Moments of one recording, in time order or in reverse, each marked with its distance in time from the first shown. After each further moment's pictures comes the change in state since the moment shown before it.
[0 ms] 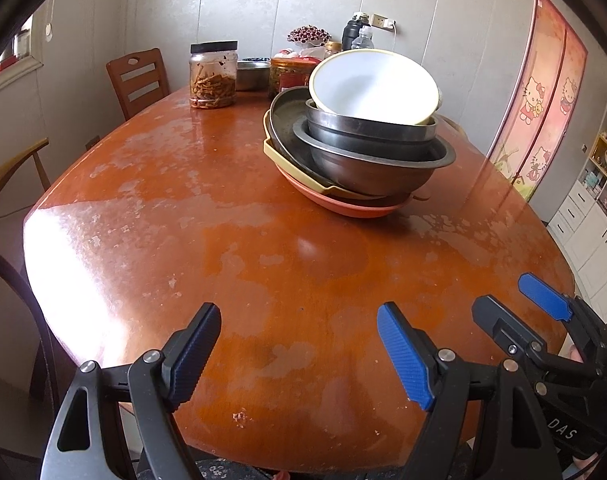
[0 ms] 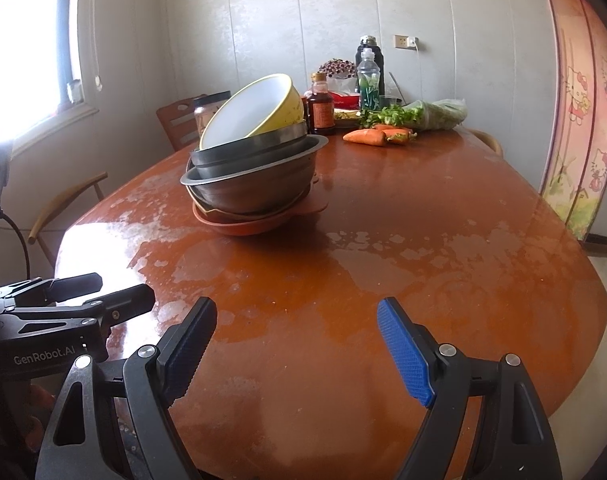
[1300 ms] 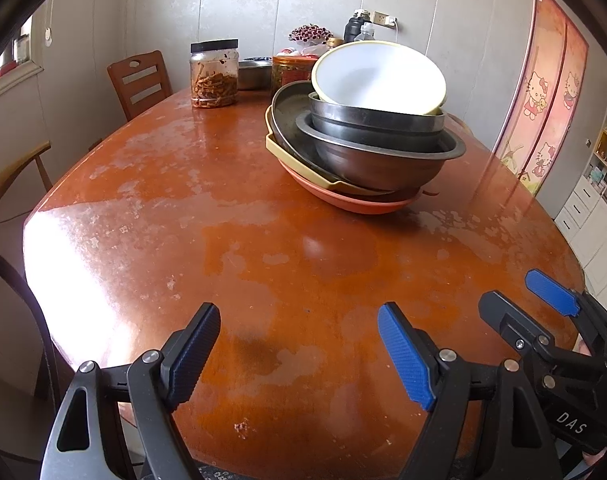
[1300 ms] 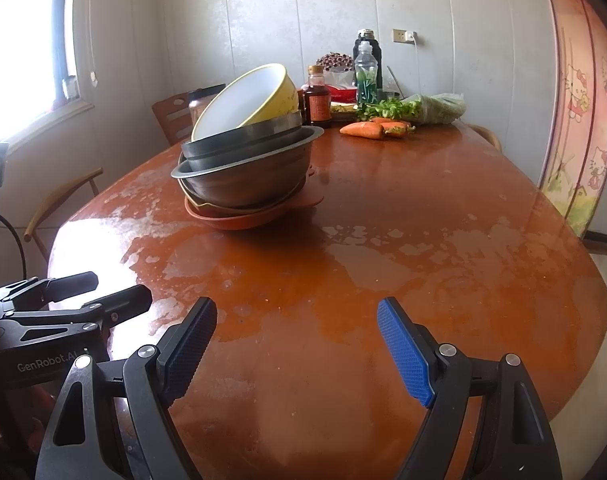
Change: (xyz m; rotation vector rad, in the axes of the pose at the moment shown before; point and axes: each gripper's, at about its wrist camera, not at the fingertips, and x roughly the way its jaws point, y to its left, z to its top) left arm 0.011 -0.001 -0.001 0.015 -0.007 0.024; right arm 0.010 -0.003 0.000 0.005 0.020 -0.013
